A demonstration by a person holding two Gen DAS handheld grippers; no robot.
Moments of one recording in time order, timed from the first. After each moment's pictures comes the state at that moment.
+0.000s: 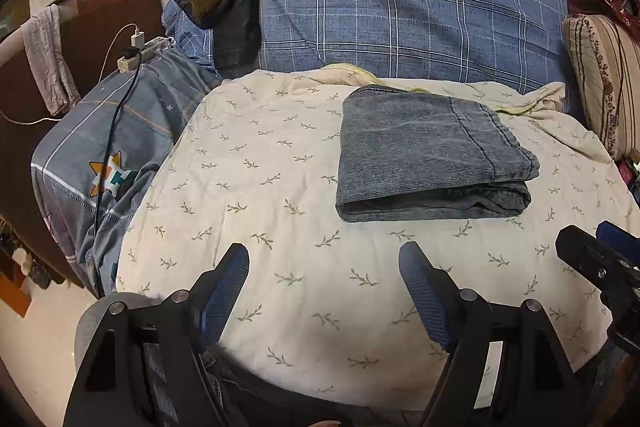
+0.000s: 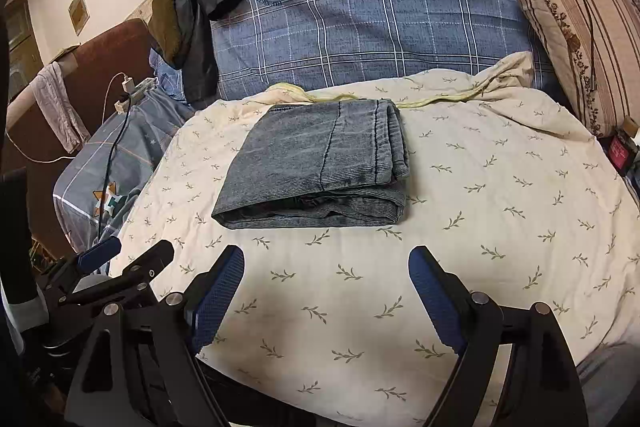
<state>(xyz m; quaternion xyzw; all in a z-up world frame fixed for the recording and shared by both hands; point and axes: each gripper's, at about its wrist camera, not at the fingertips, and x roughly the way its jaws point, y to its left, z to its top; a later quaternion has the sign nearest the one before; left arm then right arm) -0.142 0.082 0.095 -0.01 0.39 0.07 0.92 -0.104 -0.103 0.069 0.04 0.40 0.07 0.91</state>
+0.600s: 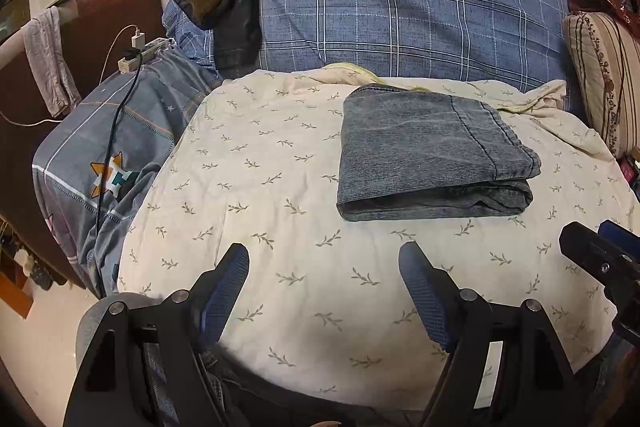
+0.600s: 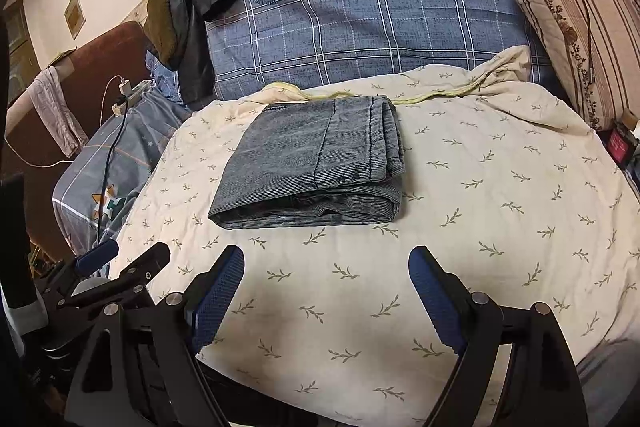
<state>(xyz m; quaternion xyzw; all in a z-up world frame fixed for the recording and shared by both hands) -0.143 0.078 0.094 0.00 0.39 0.08 0.92 -0.105 -0.106 0.068 0.05 0.40 0.07 0.91</state>
